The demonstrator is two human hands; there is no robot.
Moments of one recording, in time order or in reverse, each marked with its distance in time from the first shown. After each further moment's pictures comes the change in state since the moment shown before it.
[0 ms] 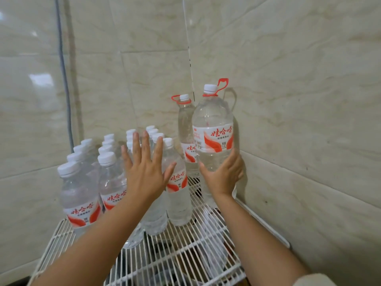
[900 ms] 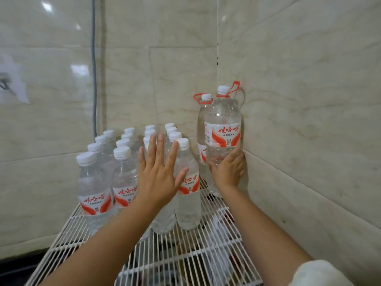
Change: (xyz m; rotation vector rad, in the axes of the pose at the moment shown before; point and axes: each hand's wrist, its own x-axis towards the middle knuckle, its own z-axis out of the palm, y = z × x) left_hand -0.010 -0.003 0.012 0.104 0.105 -0.009; right_hand 0.031 -0.007 0.034 -0.136 -0.433 0.021
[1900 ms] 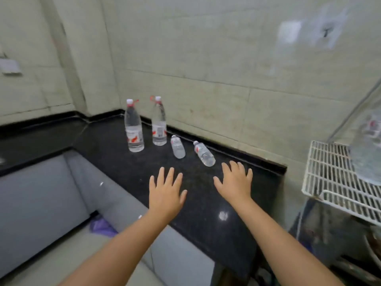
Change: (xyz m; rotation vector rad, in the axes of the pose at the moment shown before) left_hand -0.440 -0.274 -0.355 0.372 -0.820 -0.895; right_hand -0.547 -0.249 0.067 -0.183 -0.777 -0.998
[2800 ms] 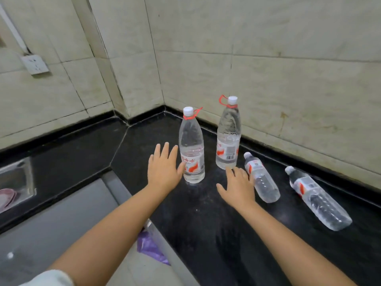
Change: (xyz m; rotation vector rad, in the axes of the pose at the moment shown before) left_hand 0.347 -0.325 0.055 -0.063 0.071 -0.219; right_hand 0.339 -0.258 0.208 0.129 -0.214 -0.123
